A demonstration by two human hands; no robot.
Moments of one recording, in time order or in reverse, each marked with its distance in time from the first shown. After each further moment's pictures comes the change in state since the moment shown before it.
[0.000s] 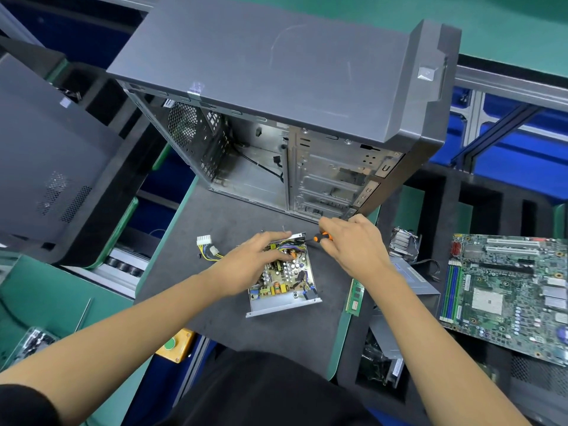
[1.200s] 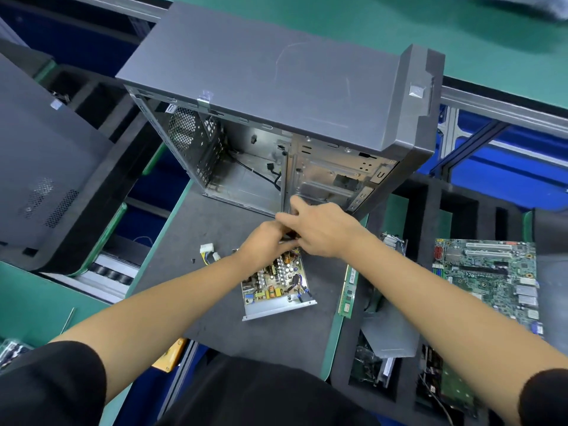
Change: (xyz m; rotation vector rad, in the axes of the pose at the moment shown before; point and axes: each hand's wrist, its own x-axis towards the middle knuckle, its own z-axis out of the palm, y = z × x) left_hand 0.075 0.001 0.014 -0.298 0.295 -0.180; right_hand 0.059 -0.026 -0.031 -0.258 -0.236 -0.377
